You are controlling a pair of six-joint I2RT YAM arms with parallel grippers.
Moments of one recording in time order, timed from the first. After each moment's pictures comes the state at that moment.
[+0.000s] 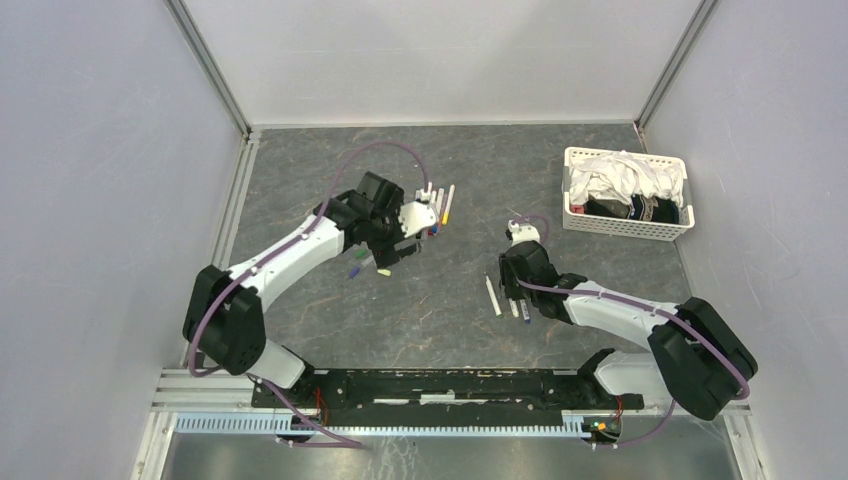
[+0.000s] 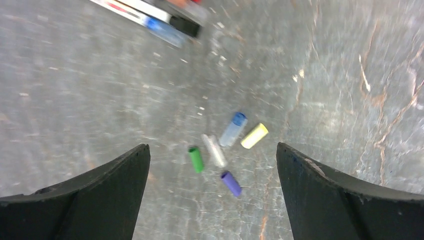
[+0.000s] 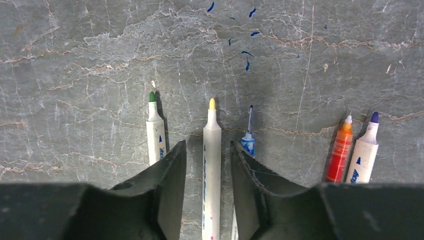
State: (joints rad) left arm -0.57 1.51 1.07 -0.59 0.11 0.73; right arm 0.65 1.27 0.47 -0.05 0.25 0.41
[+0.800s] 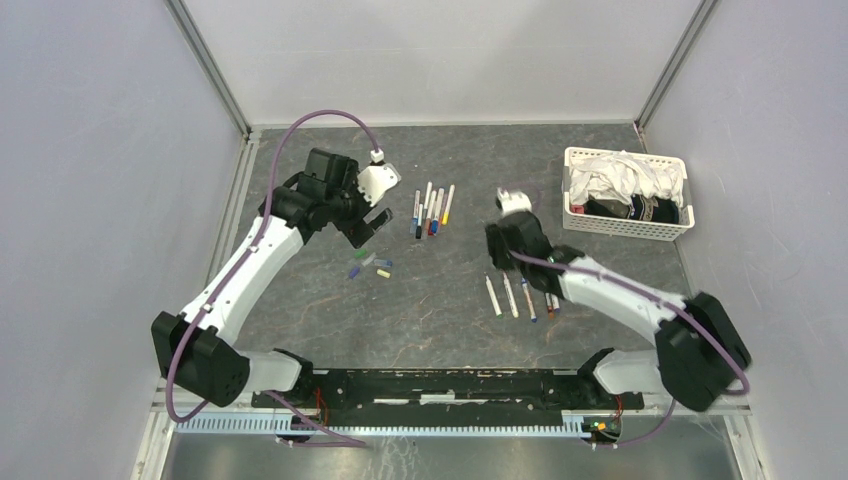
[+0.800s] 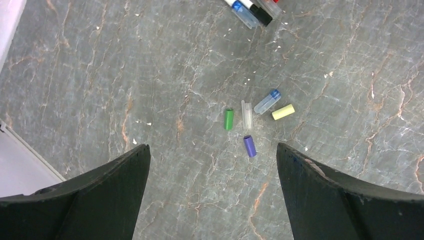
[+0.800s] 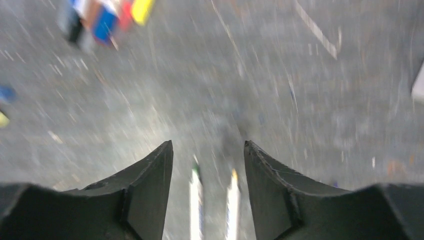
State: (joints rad) left arm -0.39 1.31 1.26 -0.78 0.13 0.57; right arm 0.65 1.32 0.75 -0.19 0.30 0.33
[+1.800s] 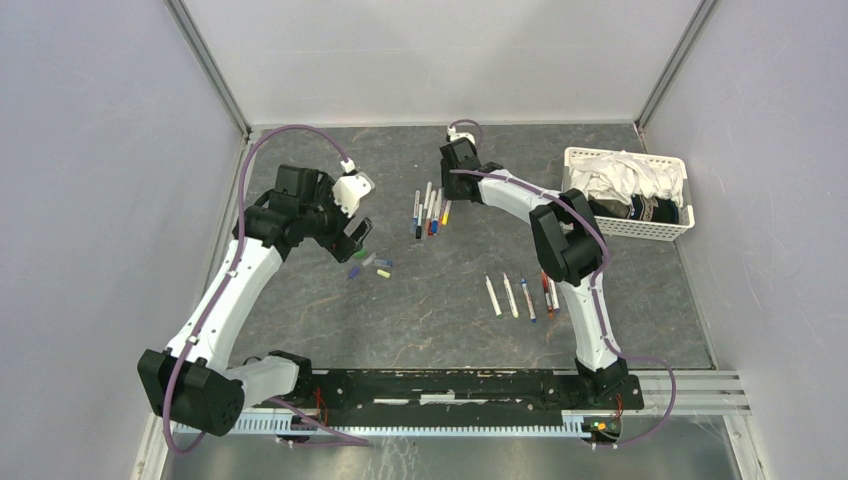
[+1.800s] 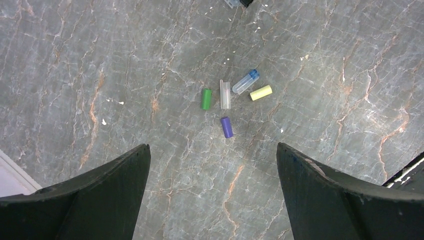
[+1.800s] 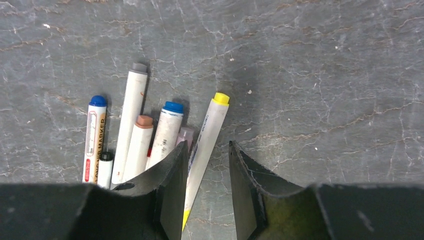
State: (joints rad) left arm -0.27 1.17 1.14 -0.82 0.27 0.54; right arm 0.54 2.27 1.75 -0.31 0.23 0.37
